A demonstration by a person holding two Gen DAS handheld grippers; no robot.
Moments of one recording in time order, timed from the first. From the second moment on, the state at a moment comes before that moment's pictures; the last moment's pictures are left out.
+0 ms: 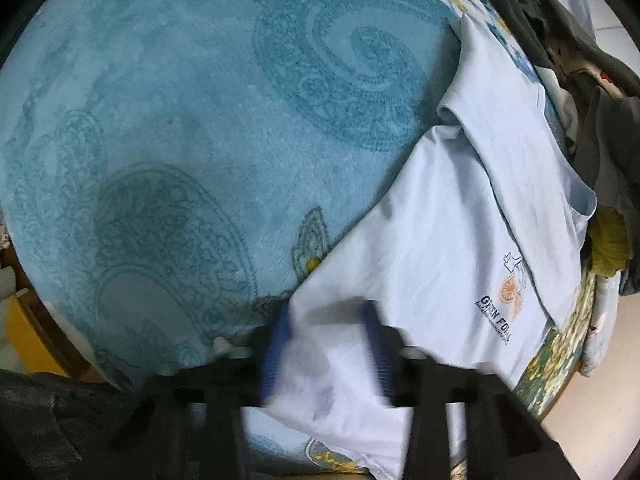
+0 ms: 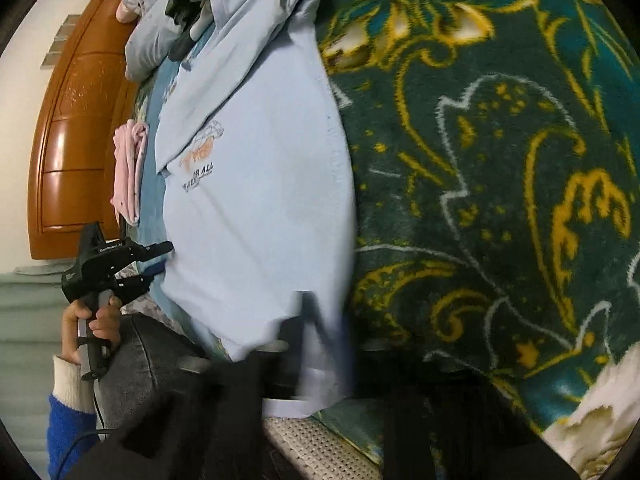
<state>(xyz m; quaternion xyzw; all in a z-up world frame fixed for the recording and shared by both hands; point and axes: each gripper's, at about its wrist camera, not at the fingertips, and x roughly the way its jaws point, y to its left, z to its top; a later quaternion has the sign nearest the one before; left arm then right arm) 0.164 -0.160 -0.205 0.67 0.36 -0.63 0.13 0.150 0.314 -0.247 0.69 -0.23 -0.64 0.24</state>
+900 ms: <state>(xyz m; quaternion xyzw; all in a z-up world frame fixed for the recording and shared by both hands) 0.169 -0.200 -0.153 0.44 0.46 -0.76 0.07 0.000 0.309 -0.168 0.56 -0.27 -0.75 0.21</state>
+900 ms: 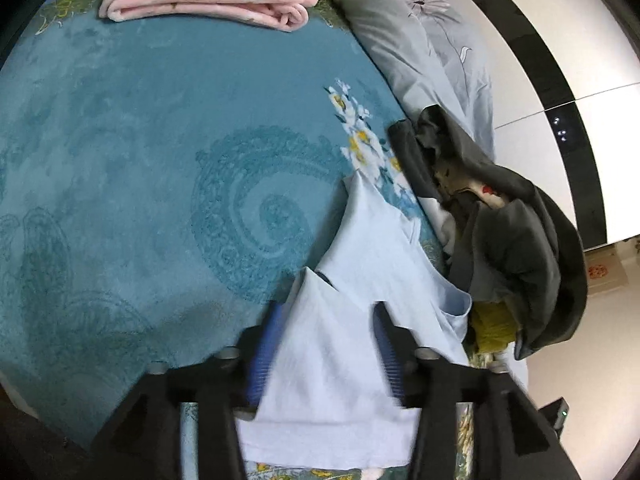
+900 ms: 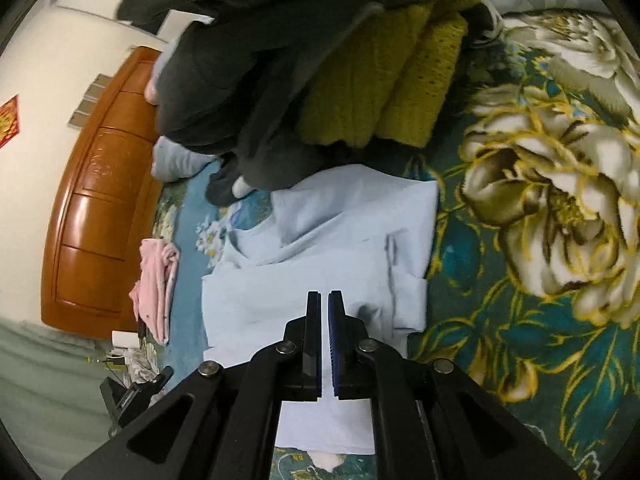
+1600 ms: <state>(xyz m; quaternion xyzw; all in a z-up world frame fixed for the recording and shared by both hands) 0.133 -0.138 -0.217 0.75 0.22 -0.62 0.09 0.077 0.308 -0.227 0.65 -0.17 -0.72 0.18</state>
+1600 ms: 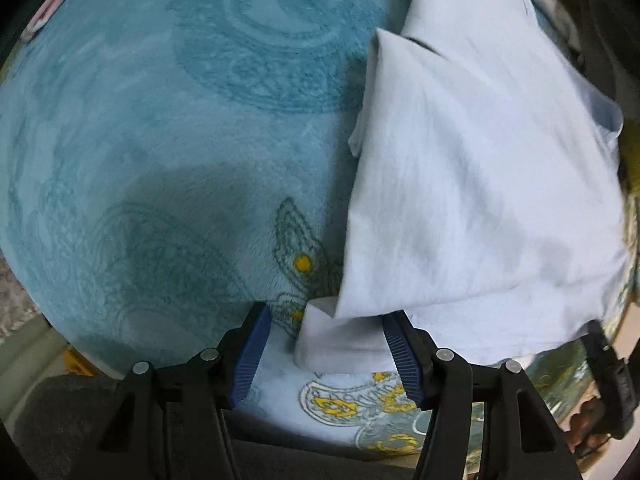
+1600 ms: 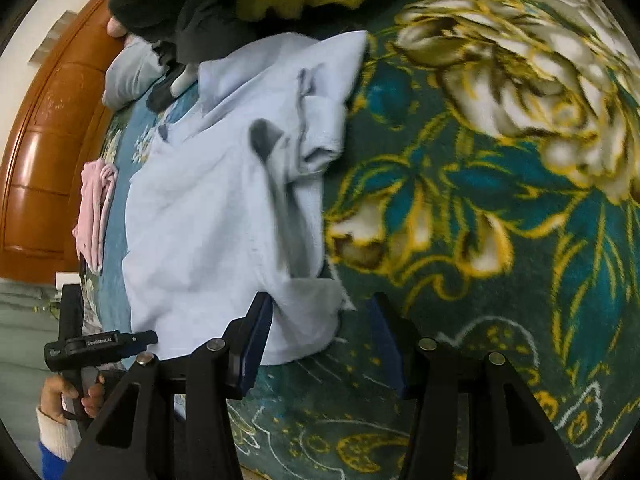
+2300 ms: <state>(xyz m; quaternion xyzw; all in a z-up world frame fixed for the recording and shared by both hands) 0.196 -0.181 -0.117 0.56 0.43 -0.71 0.03 0.095 0.292 -0.116 0.55 -0.26 -0.74 0.29</state>
